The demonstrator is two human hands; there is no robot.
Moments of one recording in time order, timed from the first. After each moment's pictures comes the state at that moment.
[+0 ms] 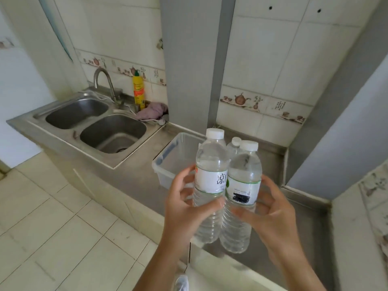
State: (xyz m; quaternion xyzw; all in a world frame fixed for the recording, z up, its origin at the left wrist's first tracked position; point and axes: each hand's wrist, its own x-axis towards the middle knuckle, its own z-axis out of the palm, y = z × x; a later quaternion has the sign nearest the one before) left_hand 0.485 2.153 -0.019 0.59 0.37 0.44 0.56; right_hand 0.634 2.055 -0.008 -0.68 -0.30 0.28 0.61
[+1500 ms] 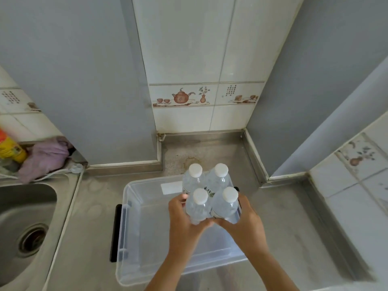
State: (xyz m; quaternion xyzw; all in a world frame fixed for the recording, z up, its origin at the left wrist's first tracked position) left_hand 0.609 2.366 -0.147 0.76 0.28 0.20 0.55; right_hand 0.676 2.229 -0.105 -0.91 -0.14 0.08 0.38
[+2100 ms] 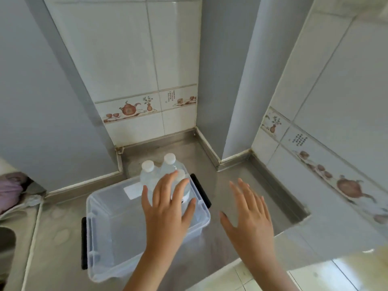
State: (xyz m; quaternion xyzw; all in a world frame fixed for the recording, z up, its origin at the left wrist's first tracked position) left_hand 0.585 2.316 -0.071 0.94 0.02 0.32 0.13; right_hand 0.596 2.135 -0.060 -0.96 -0.09 -0.18 0.21
